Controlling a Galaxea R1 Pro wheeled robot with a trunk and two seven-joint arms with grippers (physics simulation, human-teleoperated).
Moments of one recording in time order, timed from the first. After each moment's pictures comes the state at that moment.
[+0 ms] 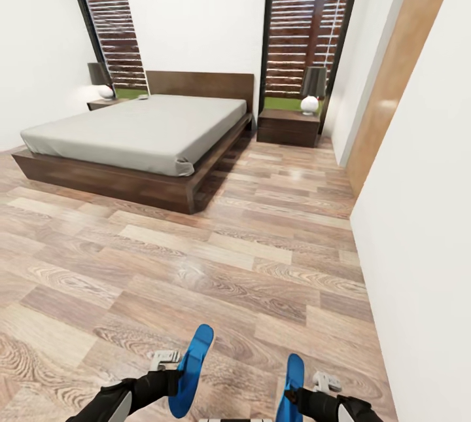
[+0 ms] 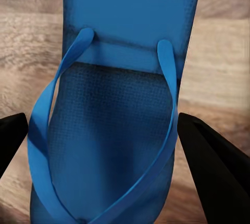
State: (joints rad) left arm -0.44 0.07 -0.05 -0.42 0.18 0.16 -0.55; right arm -0.41 -0.02 -0.09 -0.38 -0.20 0.31 0.32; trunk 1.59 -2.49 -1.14
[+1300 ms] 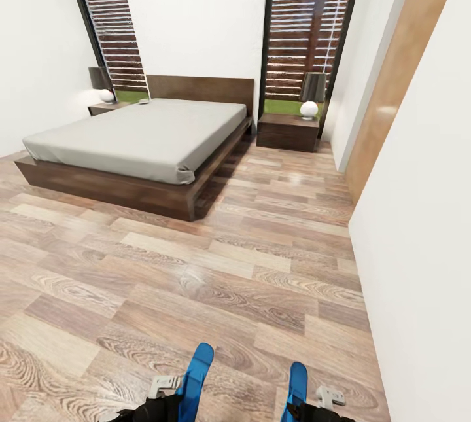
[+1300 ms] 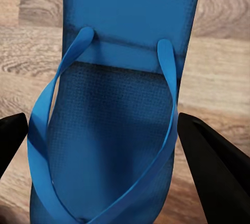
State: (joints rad) left arm -0.44 0.04 -0.05 -0.20 0.19 -0.05 -0.54; right arm -0.41 -0.03 -0.08 -0.22 -0.18 0.07 0.34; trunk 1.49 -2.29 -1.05
